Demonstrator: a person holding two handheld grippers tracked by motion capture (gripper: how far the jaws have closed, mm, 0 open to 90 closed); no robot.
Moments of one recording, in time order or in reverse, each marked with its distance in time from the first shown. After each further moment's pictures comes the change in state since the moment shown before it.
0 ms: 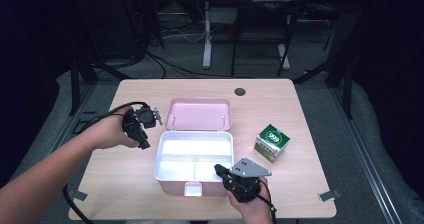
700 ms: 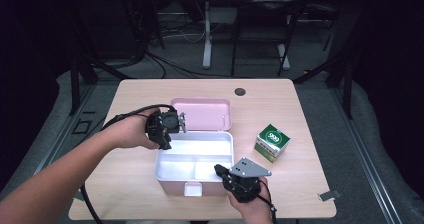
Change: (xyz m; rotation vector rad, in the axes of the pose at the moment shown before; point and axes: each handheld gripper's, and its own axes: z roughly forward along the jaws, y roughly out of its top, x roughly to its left) left arm -0.032 0.054 -0.006 -0.043 0.000 0.232; right arm 0.000 0.001 -0.001 0.013 -0.003 -0.006
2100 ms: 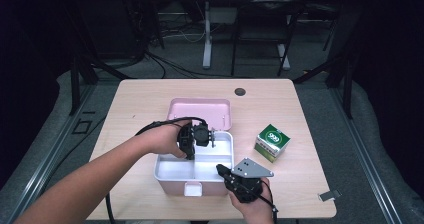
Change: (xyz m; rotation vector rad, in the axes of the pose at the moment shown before) left arm -0.017 0.062 0.042 0.059 -0.066 0.136; right arm -0.002 0.000 -0.004 -0.011 -0.017 0.007
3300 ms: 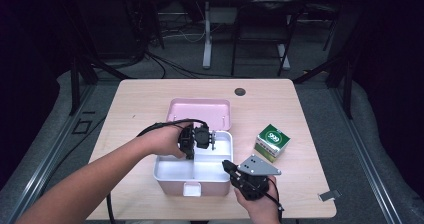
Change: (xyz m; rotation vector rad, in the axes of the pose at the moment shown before) left arm 0.000 0.001 0.005 0.020 -0.010 0.032; right arm -0.009 0.008 -0.013 -0.021 -0.045 -0.008
